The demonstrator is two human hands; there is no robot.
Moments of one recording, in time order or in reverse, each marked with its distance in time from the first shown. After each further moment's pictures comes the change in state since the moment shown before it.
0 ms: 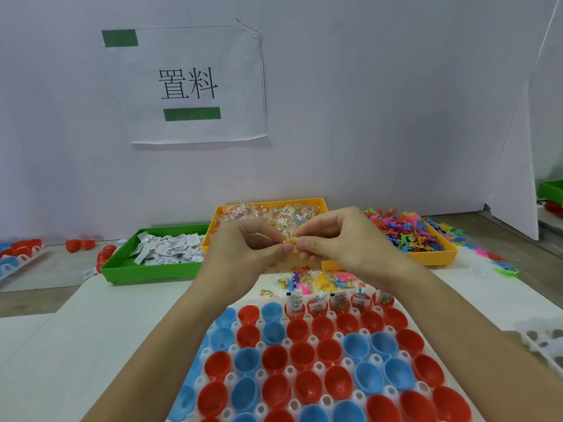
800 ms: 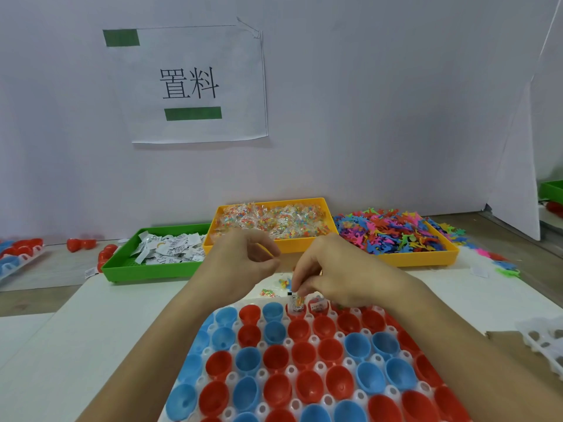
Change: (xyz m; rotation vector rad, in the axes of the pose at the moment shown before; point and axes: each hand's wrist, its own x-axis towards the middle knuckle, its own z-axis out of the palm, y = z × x) left_hand 0.006 -0.013 -0.011 0.407 -0.115 -0.006; right_hand 0.000 0.011 0.010 -0.641 -0.302 -0.067
